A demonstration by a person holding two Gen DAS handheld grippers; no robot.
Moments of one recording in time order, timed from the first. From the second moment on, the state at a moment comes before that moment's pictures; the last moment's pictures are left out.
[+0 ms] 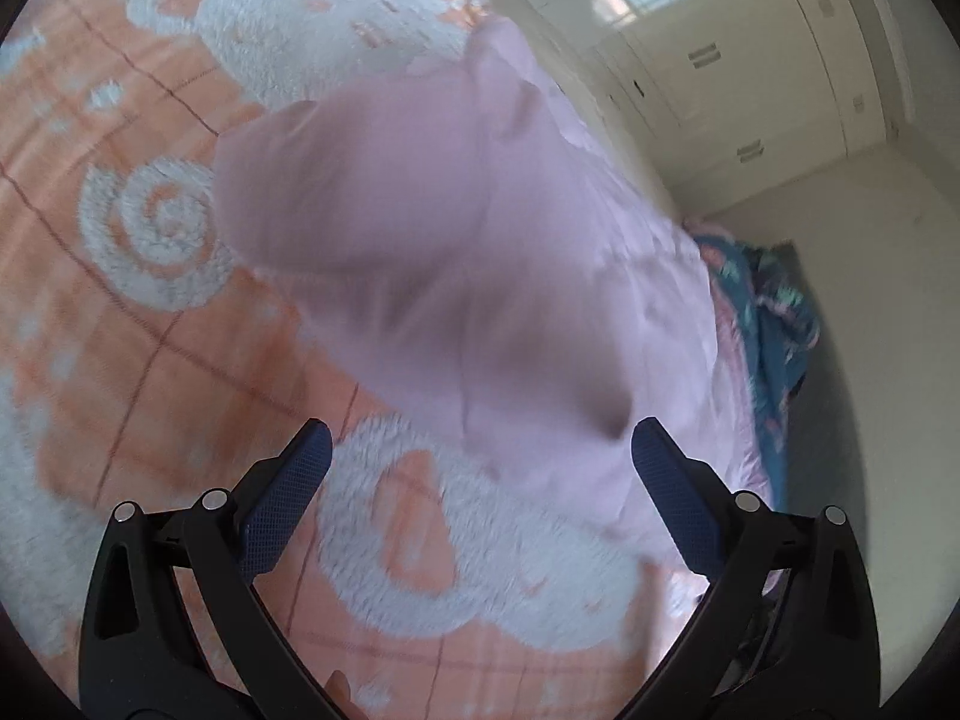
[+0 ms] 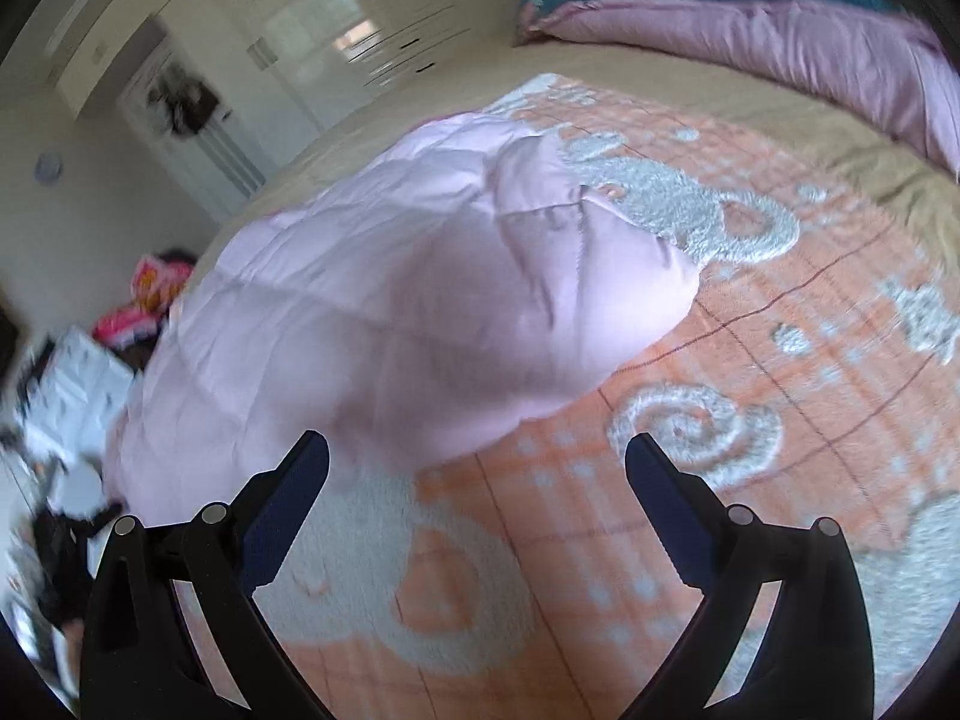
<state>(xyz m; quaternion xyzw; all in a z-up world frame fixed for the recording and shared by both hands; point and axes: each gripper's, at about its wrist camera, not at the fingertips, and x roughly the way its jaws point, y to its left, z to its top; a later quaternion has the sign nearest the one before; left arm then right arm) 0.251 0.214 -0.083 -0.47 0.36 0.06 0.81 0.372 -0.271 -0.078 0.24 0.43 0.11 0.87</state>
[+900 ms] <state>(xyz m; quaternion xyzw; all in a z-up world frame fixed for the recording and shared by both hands) 0.293 0.225 -0.097 -0.47 0.30 0.04 0.83 0.447 -0.263 -0.107 0.32 0.39 0.19 0.84</state>
